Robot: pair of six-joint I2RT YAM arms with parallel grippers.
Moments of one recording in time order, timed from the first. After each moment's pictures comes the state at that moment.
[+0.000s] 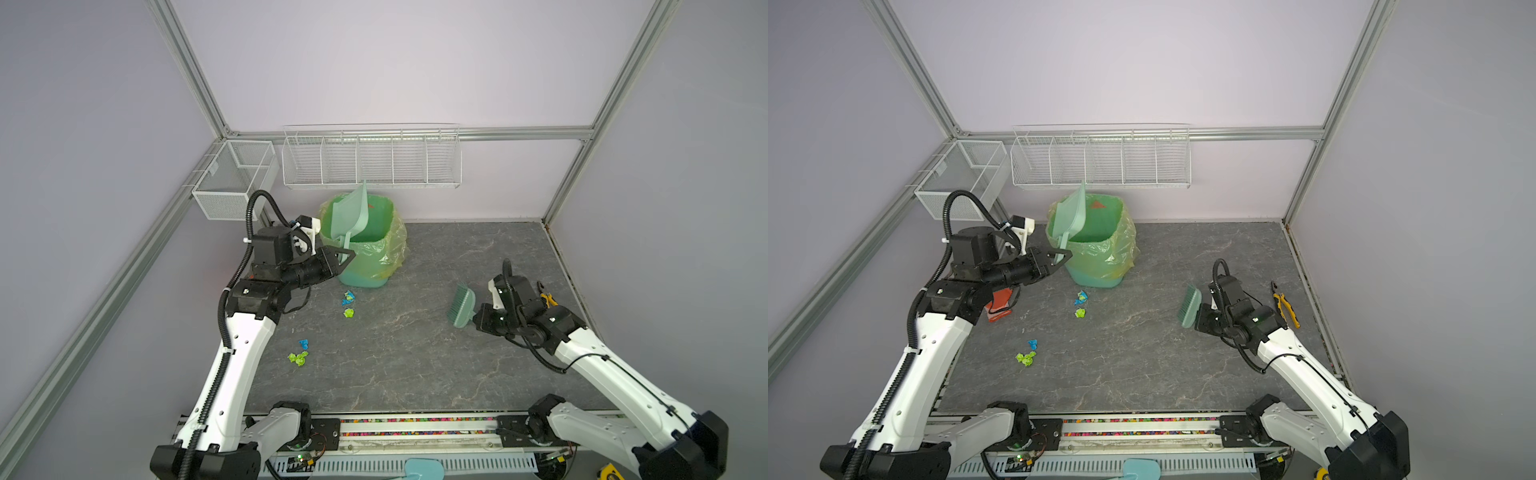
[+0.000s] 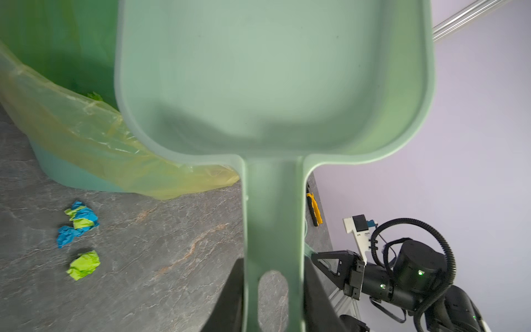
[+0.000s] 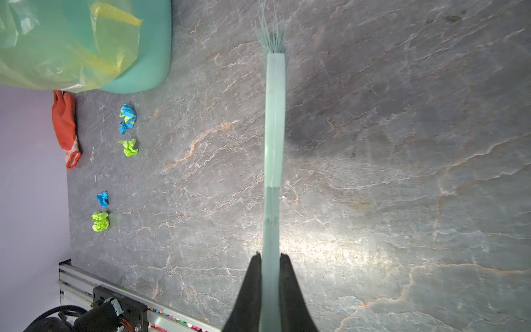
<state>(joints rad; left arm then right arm) -0.19 1.10 1.27 -0.66 0.60 -0.57 0.55 1.05 0.87 -0.77 -0.09 0.71</state>
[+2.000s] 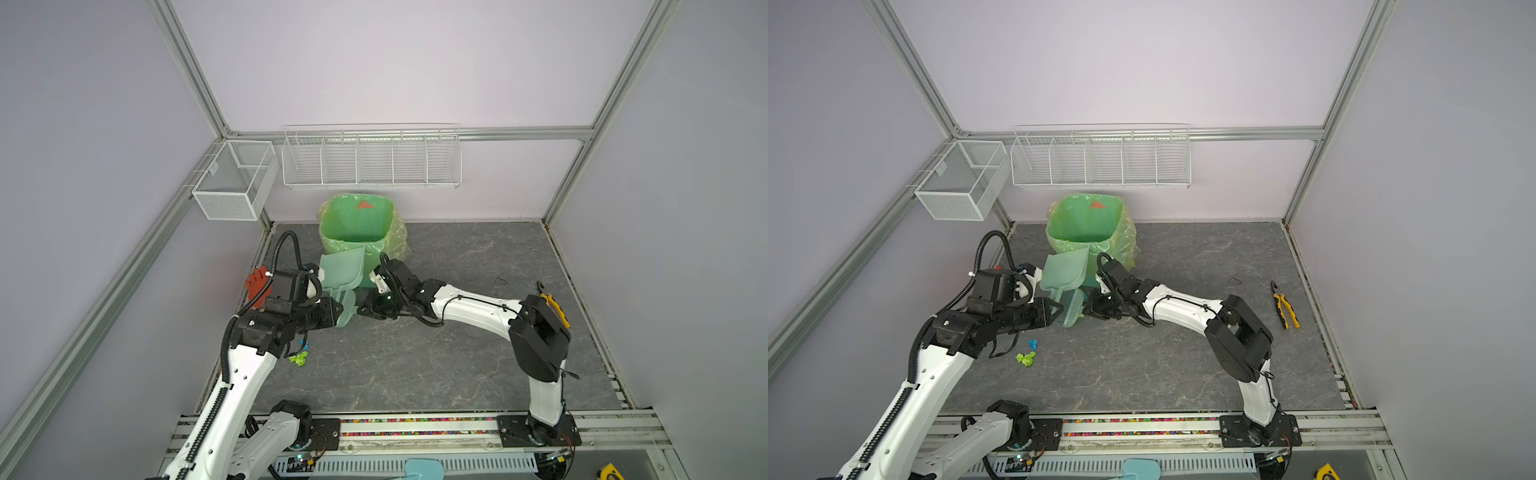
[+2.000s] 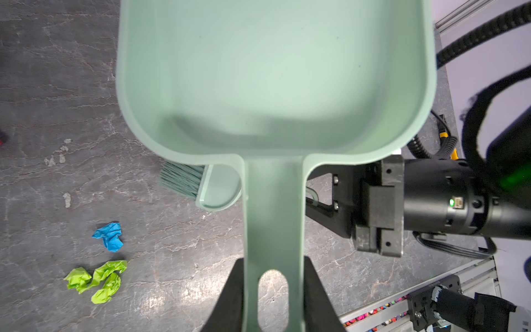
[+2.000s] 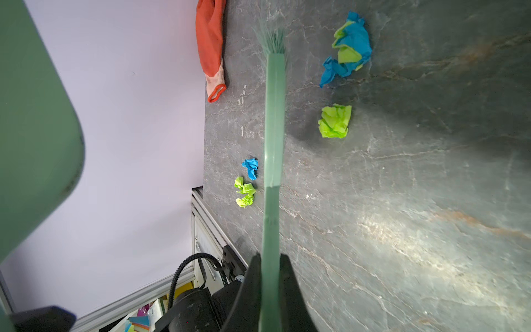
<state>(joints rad) -0.30 0.93 1.04 -0.97 0.23 -0.36 0.93 1.97 1.48 -0.24 -0.41 1.00</state>
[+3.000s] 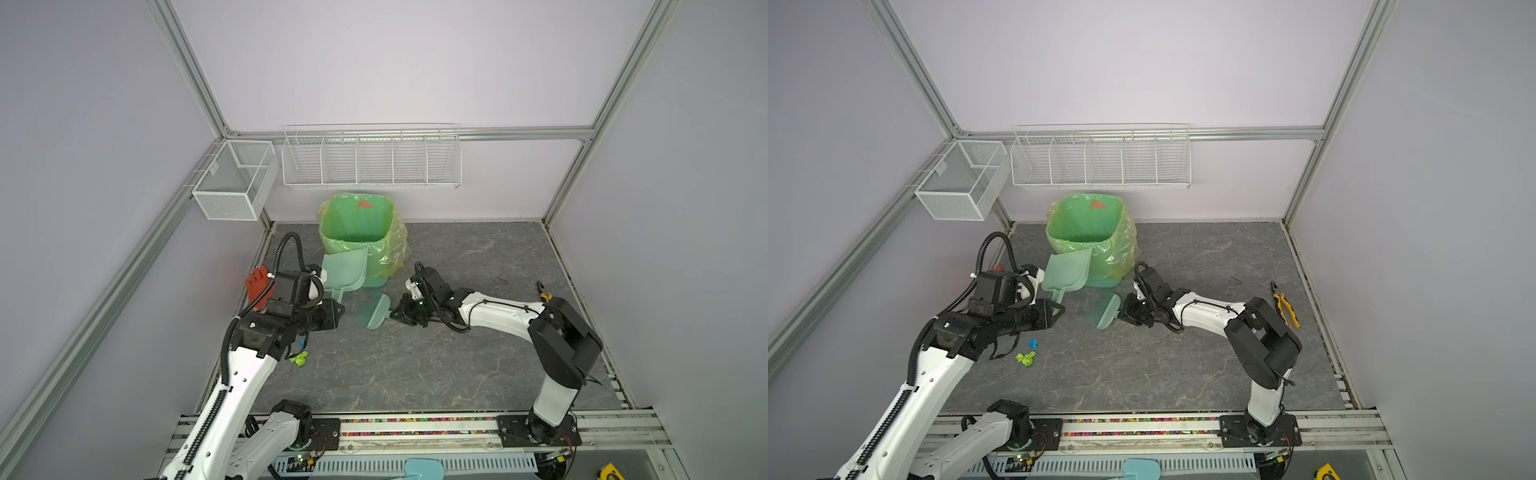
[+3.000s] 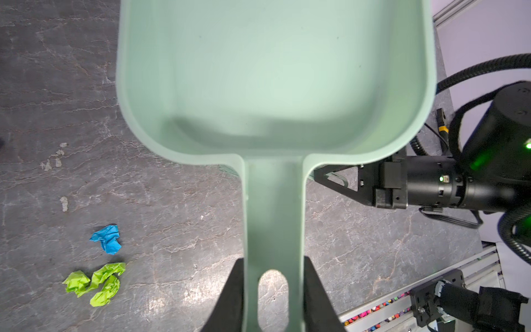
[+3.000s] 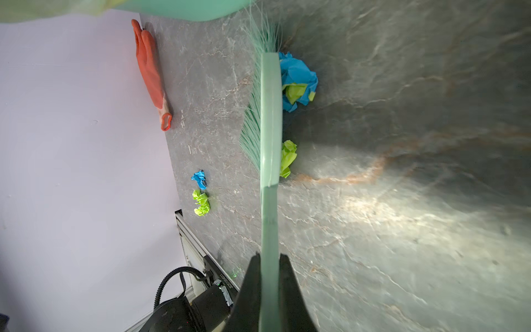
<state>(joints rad) -0.34 0.91 1.03 -0.96 0.22 -0.36 0.78 1.78 1.09 -0.15 -0.42 1.07</state>
